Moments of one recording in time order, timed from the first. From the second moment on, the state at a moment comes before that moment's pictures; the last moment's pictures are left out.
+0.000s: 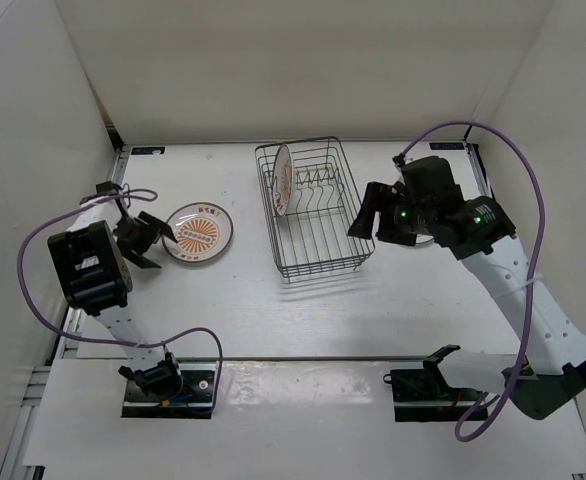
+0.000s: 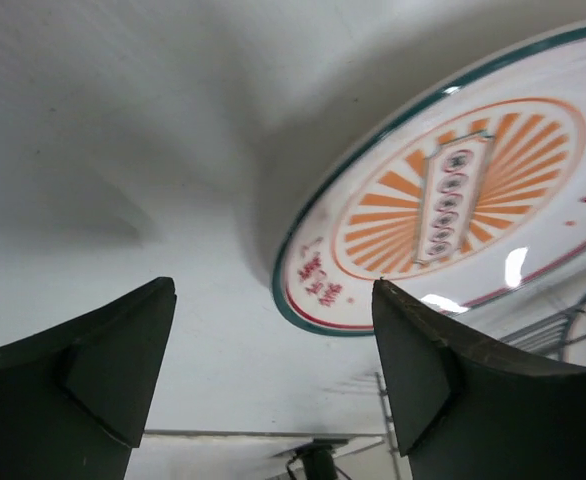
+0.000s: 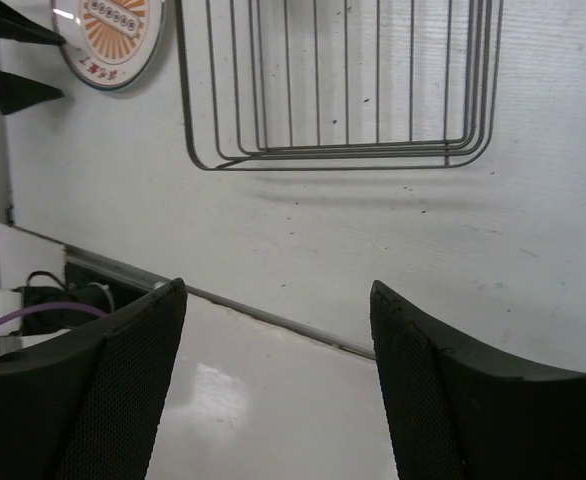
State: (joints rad) left arm 0.35 1.87 1.27 -0.84 0.25 -0.64; right arm 0.58 1.19 1.49 -1.07 -0.09 0.59
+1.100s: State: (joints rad) left arm 0.10 0.70 1.17 -1.31 0.19 -0.47; right arm 0.69 2.17 2.27 -0.85 0.15 0.28
